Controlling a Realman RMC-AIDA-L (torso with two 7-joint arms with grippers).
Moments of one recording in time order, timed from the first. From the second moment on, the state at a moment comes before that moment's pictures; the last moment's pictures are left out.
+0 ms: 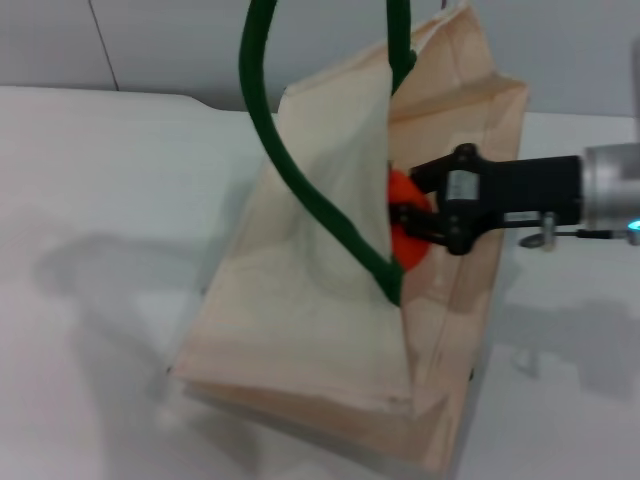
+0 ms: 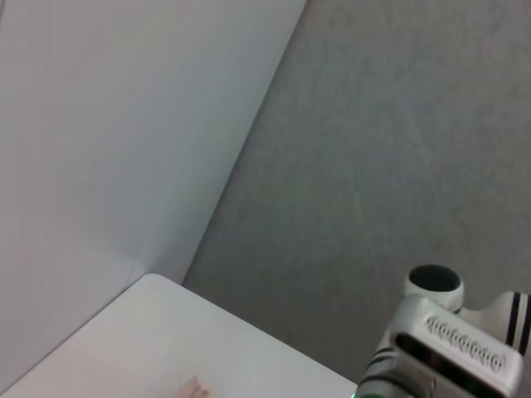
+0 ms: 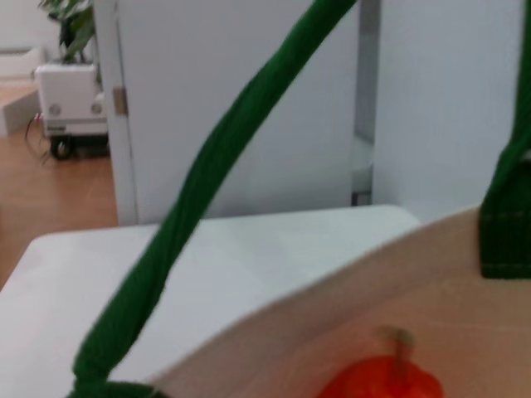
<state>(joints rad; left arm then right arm) -1.35 -1.76 2.87 -0.67 -0.18 2.05 -1.88 0.89 2.02 -0.62 -0.40 1.01 1.52 -1.98</state>
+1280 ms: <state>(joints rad) -1.34 -1.75 2.87 -0.66 -0.17 2.05 -1.88 1.00 2.03 -0.69 -0.26 1.04 1.35 -1.97</state>
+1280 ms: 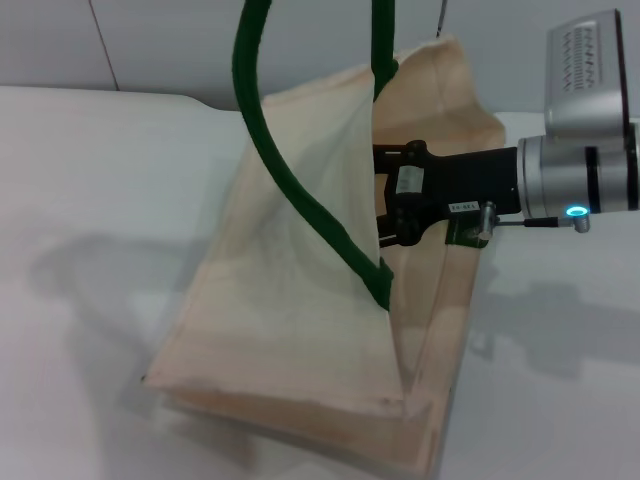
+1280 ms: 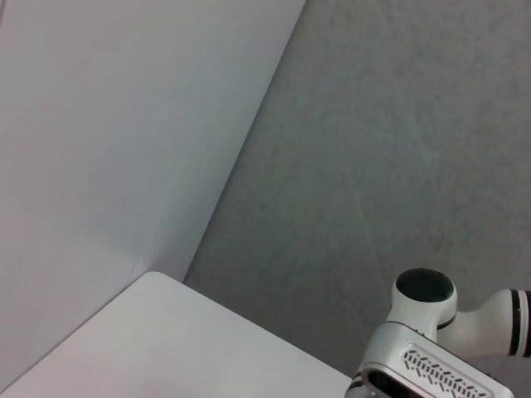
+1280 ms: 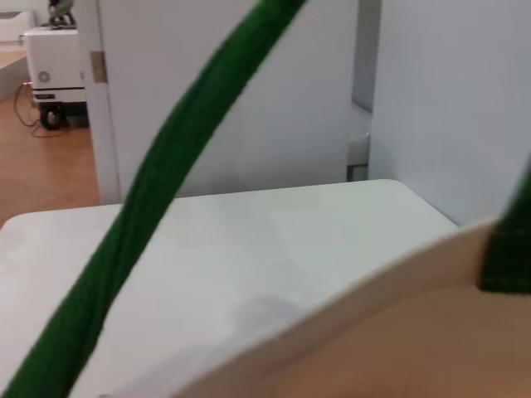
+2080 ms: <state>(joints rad) -1.27 -1.75 2.87 -0.68 -0.19 2.04 -1.86 0.72 1.99 -0.54 -0.50 1.10 1.37 -1.93</state>
